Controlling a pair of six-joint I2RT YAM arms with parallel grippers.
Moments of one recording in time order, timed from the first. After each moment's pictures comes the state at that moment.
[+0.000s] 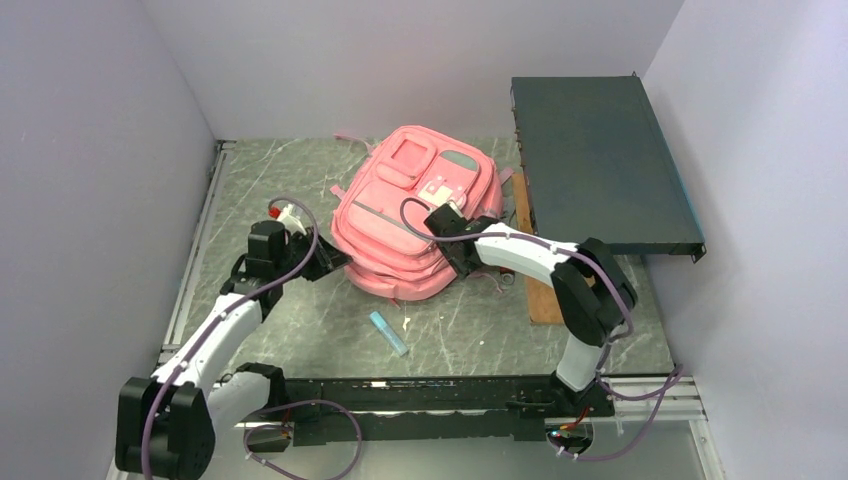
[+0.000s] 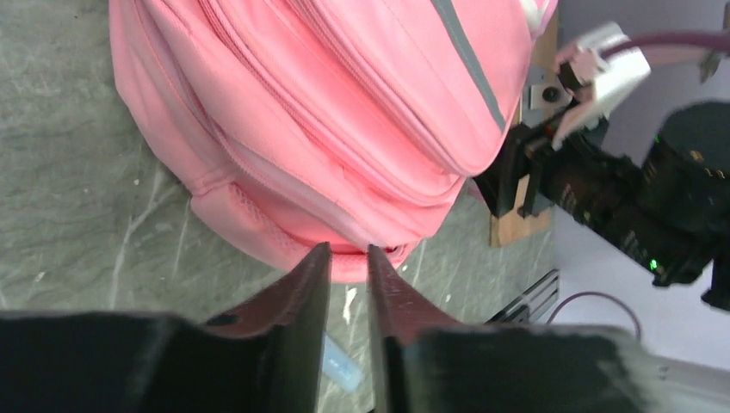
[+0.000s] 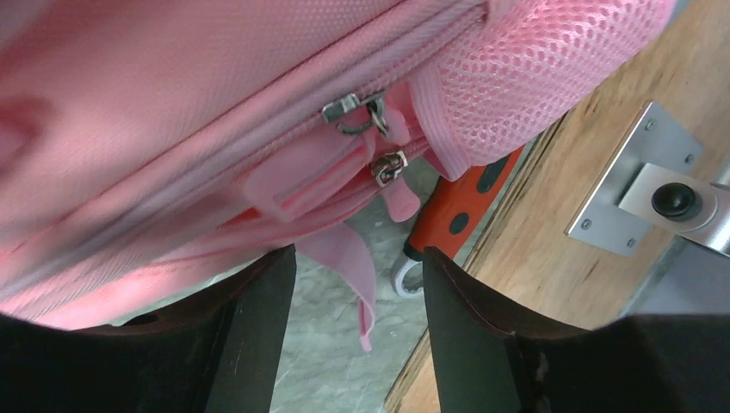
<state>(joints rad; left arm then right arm) -0.17 1.02 0.56 -0.10 0.45 -0.72 0.72 1.74 1.17 -0.65 0.49 0.10</state>
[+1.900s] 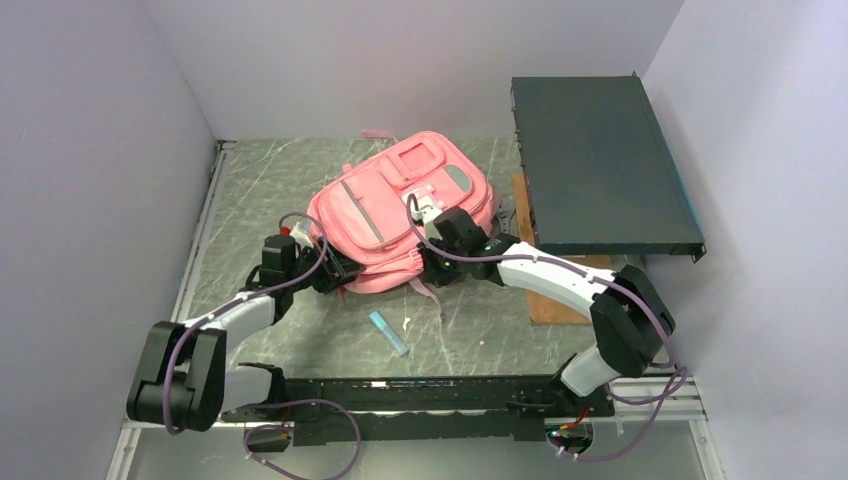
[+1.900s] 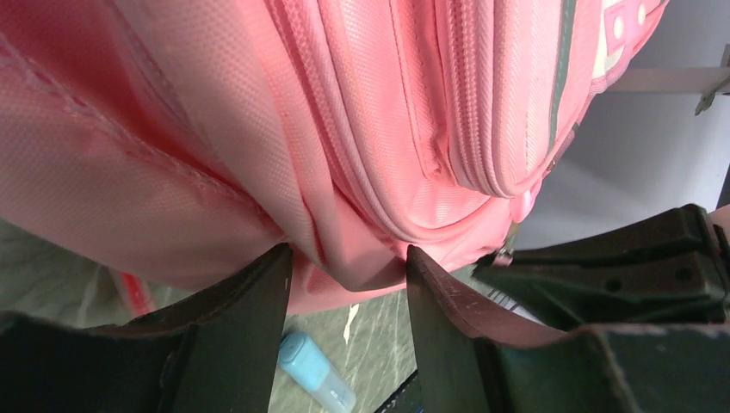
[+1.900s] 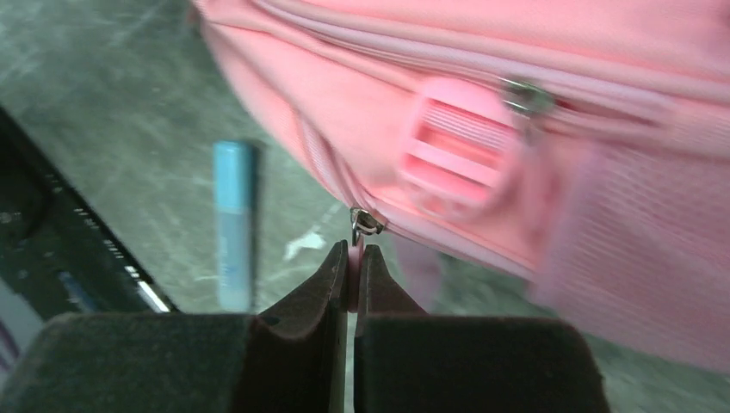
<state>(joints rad) -0.17 1.24 0.39 0.28 0.53 -0.89 0.78 1.53 1.00 -0.31 -0.18 0.19</state>
